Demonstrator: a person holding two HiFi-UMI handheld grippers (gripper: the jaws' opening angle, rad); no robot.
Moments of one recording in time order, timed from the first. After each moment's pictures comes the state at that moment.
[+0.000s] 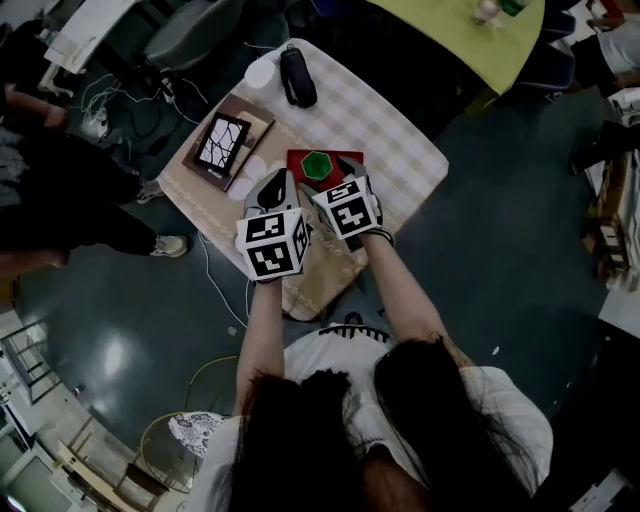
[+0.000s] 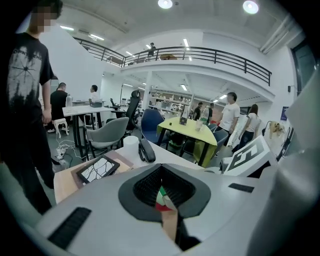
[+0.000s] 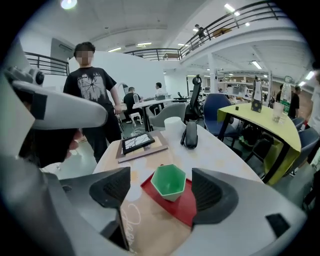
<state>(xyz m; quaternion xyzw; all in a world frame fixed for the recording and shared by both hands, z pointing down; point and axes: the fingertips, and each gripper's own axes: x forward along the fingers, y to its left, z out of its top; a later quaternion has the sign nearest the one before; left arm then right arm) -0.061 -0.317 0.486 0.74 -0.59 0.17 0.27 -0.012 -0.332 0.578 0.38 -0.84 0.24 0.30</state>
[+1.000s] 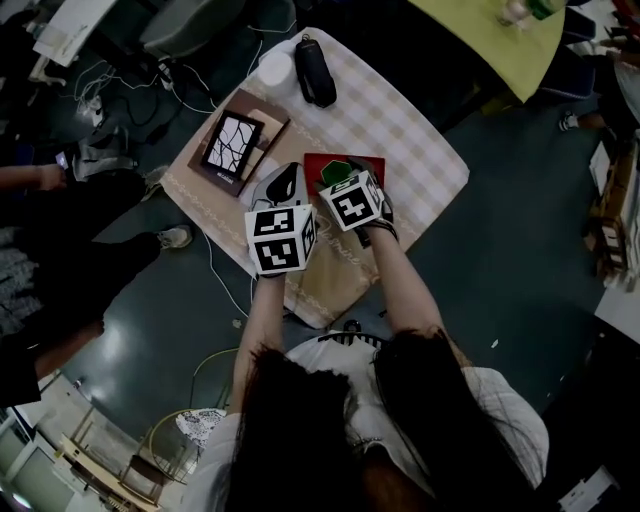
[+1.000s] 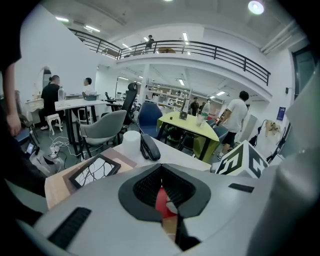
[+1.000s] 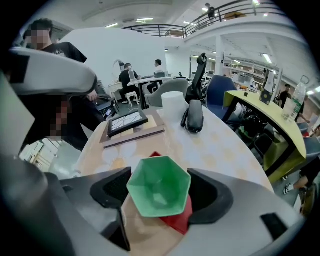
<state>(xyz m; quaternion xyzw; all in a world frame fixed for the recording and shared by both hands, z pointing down) -0.087 -0.361 0.522 0.76 -0.56 0.20 0.29 -0.027 -0.359 0.645 0.36 -0.80 0.25 0.42</state>
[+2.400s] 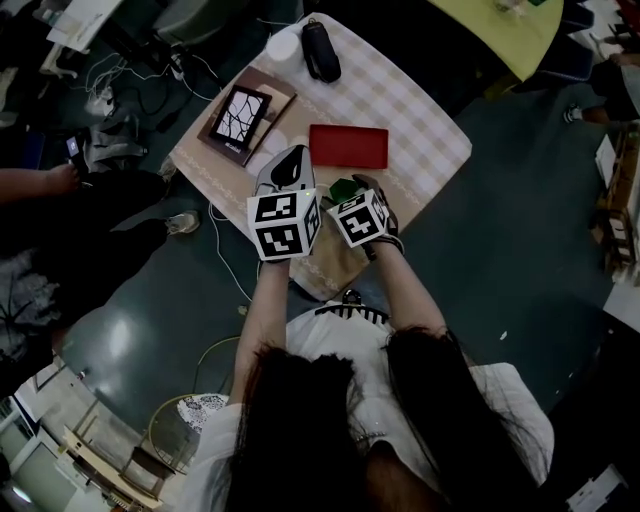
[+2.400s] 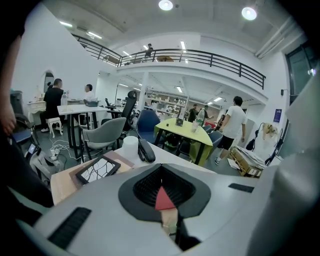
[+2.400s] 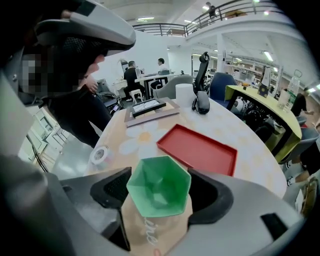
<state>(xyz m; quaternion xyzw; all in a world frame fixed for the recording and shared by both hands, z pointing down) -0.081 -0.312 0.491 0.77 -0.56 0.16 0.26 -0.020 -0.246 0.654 0.34 -0.80 0.26 0.42</state>
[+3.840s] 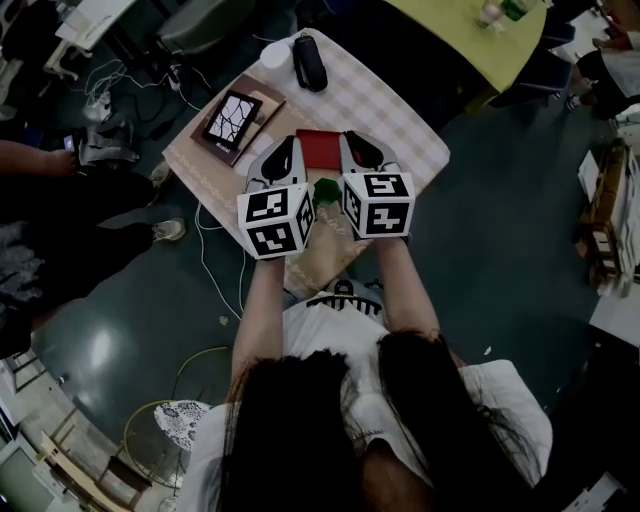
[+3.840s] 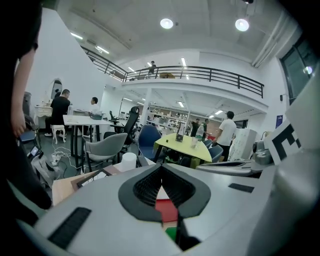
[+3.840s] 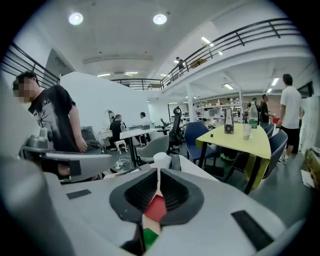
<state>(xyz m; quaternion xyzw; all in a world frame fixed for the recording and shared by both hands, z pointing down) -0.068 -0.300 0.433 0.77 -0.60 0.09 0.22 0.022 -0.318 0.451 0.51 -0.82 0.19 0.17</state>
